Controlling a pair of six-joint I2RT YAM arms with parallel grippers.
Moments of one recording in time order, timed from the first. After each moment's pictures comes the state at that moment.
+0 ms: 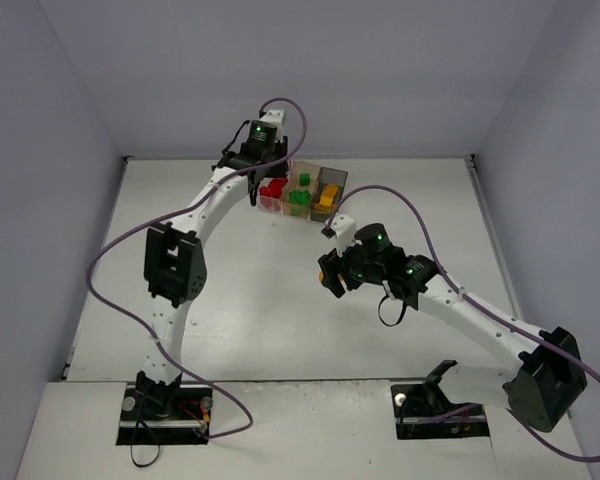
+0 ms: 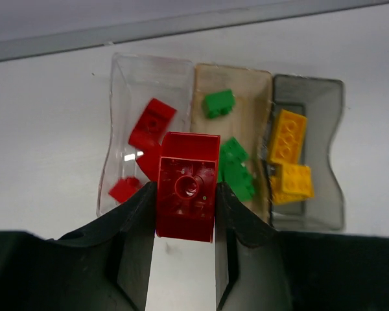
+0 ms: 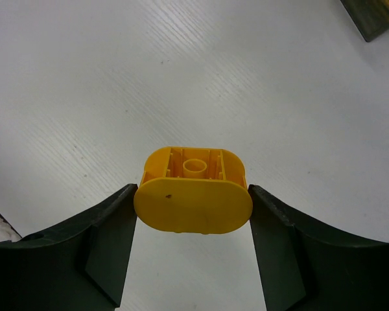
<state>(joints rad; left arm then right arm) -0.43 2.13 2.03 -0.48 -0.05 -0.25 0.68 1.20 0.85 -0.35 -0.13 -0.04</state>
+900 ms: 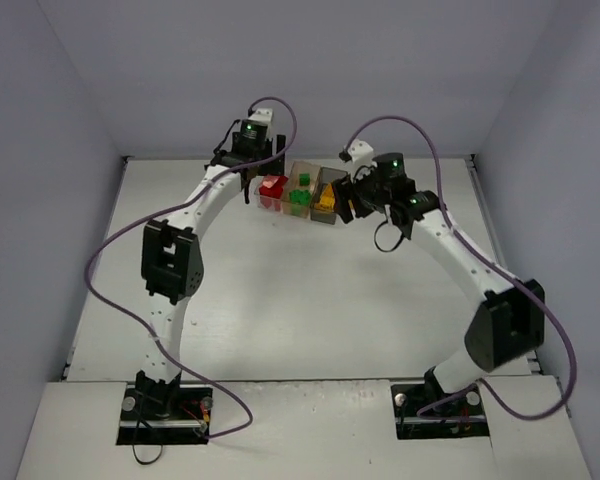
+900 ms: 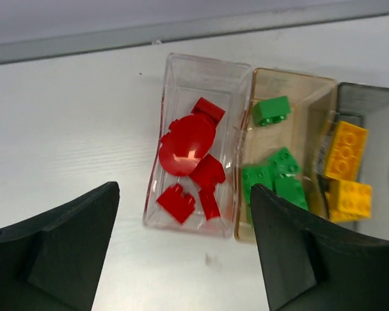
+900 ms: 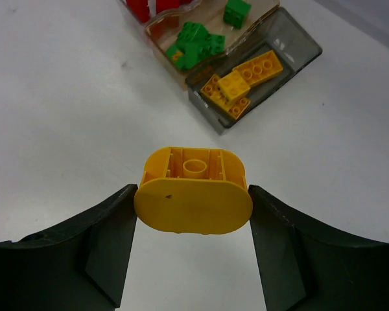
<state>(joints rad) -0.38 2.27 2.12 -0.45 -0.14 -0.19 0.42 1.46 1.24 -0.38 -0.18 -0.13</state>
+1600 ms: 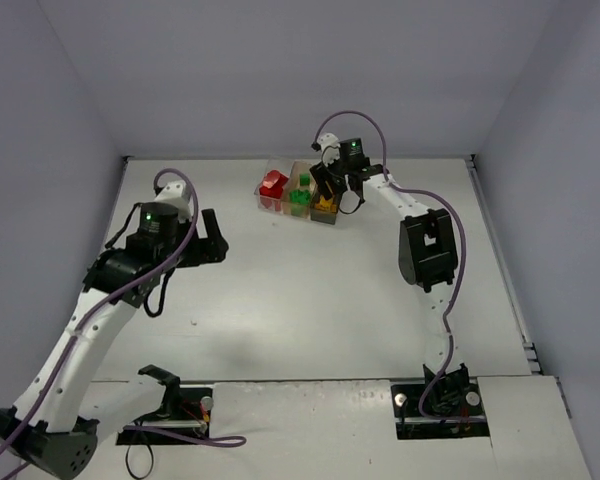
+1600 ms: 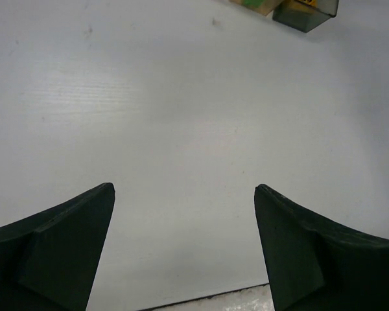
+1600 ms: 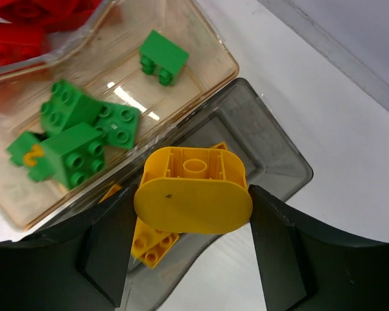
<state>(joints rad) -0.38 1.02 1.20 -0.81 -0.06 -0.41 0.35 2.30 1.91 -0.29 -0.16 -0.30</state>
